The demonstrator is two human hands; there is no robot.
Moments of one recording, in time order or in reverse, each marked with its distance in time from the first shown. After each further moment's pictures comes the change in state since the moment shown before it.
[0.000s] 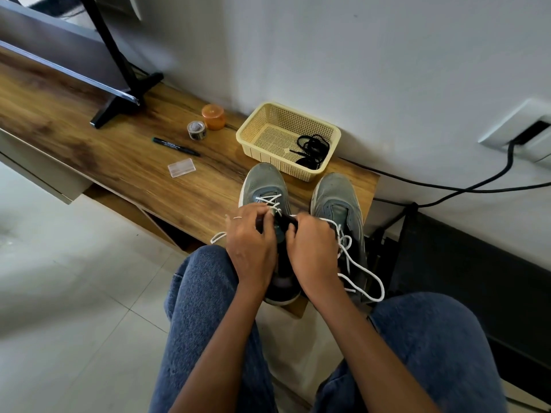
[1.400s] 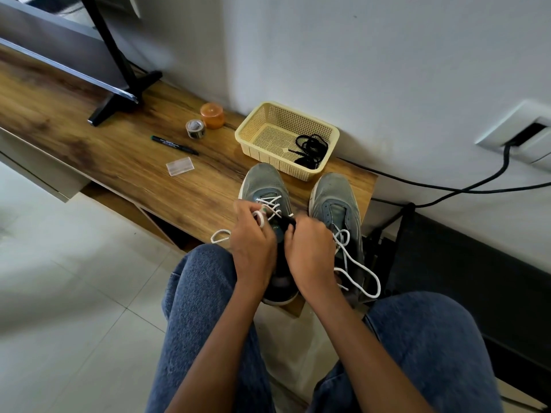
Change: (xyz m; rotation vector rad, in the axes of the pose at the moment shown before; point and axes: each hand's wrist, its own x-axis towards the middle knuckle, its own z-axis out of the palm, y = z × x) left_hand 0.001 0.007 -0.005 0.003 -0.093 -0.077; right_hand -0.003 -0.002 -0.001 -0.023 -0.008 0.011
